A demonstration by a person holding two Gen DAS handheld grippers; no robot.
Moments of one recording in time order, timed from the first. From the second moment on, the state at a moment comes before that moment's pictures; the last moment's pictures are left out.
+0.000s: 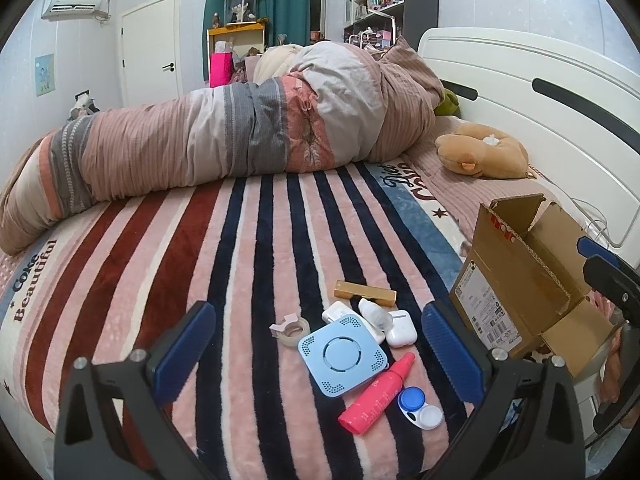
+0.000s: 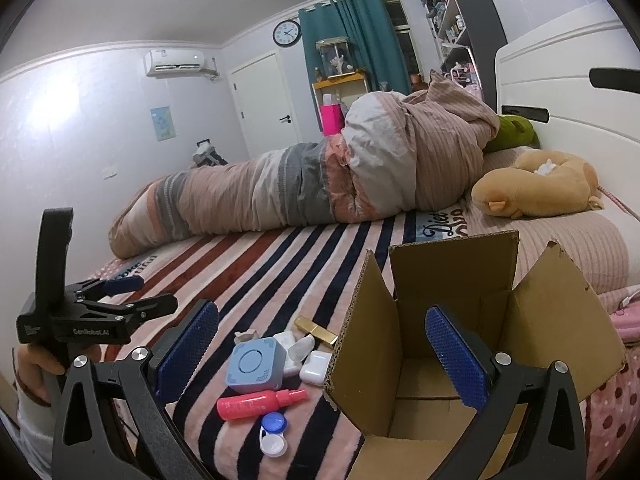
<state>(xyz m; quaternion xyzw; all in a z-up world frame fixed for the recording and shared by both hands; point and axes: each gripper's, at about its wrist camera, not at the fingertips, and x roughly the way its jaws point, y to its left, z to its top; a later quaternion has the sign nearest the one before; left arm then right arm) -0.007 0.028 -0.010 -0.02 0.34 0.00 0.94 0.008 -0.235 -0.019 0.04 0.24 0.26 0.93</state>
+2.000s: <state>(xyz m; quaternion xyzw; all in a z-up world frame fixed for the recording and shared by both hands) -0.011 0.103 -0.067 -0.06 0.34 0.00 0.94 -0.026 -0.130 -0.074 0.02 0.33 0.34 0.88</state>
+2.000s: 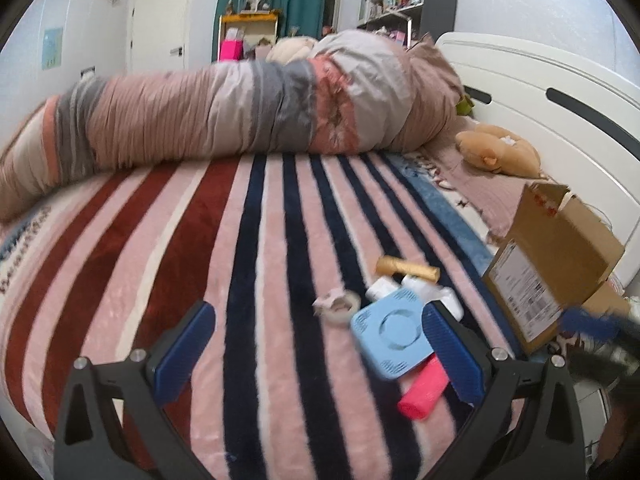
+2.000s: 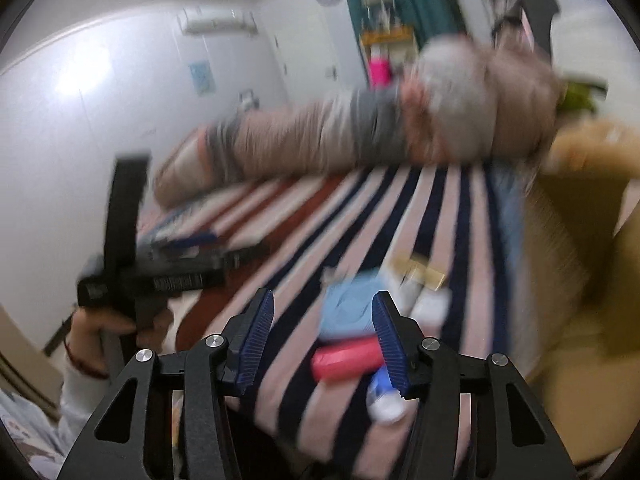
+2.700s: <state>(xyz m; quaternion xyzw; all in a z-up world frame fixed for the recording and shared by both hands) -0.016 0.142 -0.124 -0.11 0.37 -0.03 0.92 0.060 -0.102 -0.191 0.23 0.51 0.20 0.81</state>
